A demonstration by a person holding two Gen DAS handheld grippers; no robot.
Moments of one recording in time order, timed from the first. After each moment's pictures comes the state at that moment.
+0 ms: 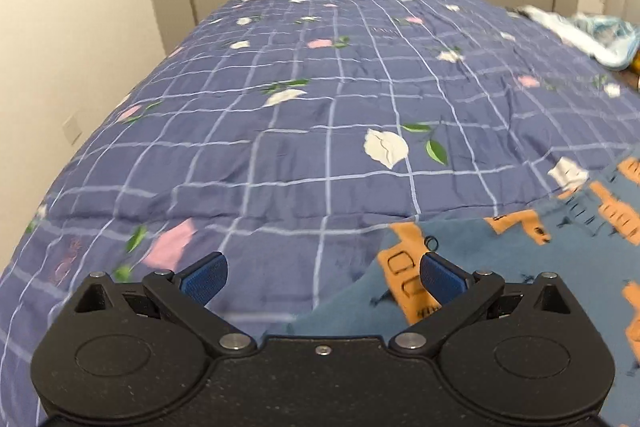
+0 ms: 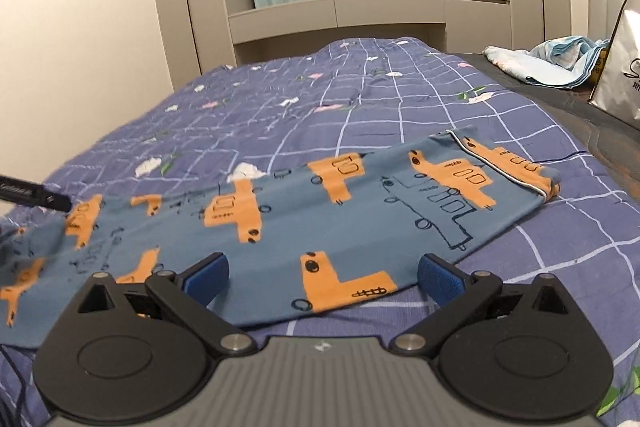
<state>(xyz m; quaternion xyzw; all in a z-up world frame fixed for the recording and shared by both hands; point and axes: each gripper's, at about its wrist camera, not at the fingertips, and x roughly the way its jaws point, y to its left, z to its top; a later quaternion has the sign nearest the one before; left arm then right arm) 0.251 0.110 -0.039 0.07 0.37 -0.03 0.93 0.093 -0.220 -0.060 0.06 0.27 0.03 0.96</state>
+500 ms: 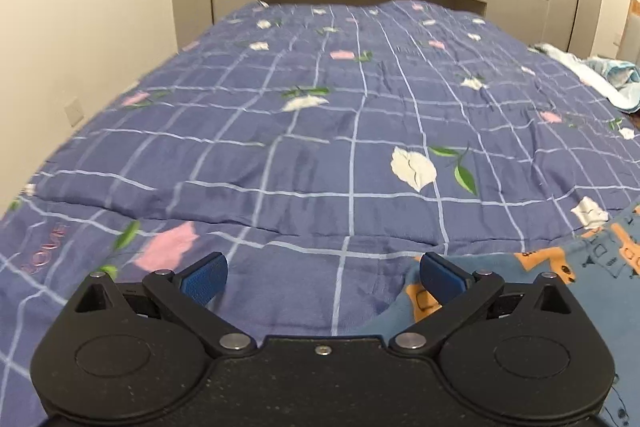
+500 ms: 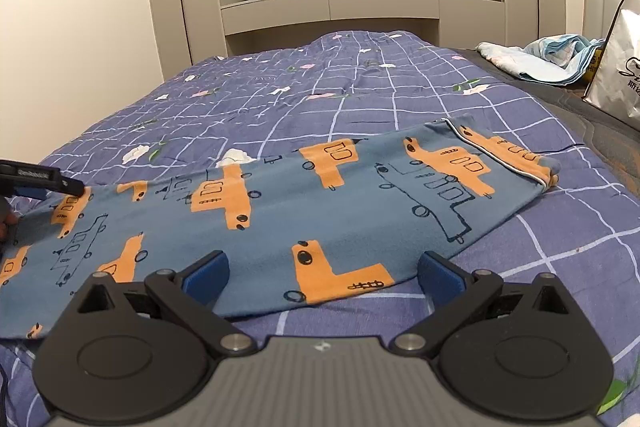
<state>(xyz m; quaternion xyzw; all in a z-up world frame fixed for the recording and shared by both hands) 0.258 0.134 -0.050 0.00 0.34 -0.02 0.94 0.094 -0.217 -0.068 0.06 0.27 0.02 0.96</state>
